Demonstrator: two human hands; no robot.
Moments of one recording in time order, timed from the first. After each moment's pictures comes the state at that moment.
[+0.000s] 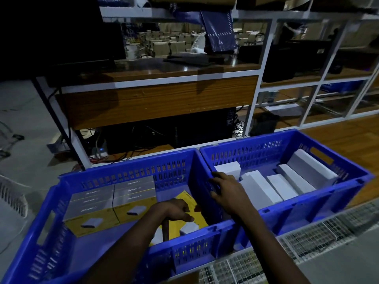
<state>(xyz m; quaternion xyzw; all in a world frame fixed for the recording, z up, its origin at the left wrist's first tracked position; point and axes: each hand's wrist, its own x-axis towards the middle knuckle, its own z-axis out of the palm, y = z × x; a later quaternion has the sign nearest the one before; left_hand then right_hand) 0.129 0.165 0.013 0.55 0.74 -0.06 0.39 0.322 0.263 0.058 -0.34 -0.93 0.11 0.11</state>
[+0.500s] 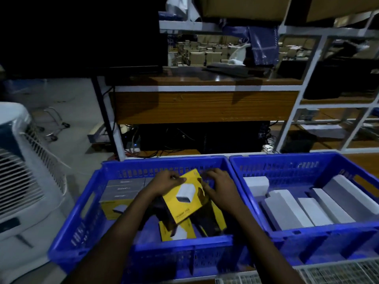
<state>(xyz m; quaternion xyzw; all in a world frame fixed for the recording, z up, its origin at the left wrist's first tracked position) 0.044 0.094 0.071 0.46 0.80 0.33 0.19 0.238 0.226 0.073 -0.21 -0.93 0.19 0.24</state>
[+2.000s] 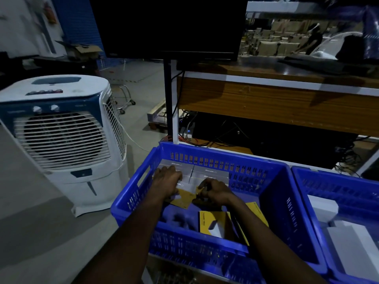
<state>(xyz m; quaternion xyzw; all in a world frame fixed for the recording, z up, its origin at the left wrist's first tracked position) -0.003 -0.022 0.031 0.34 0.94 -0.02 0.00 0.106 0.161 0.029 -0.13 -0.91 0.39 -0.07</state>
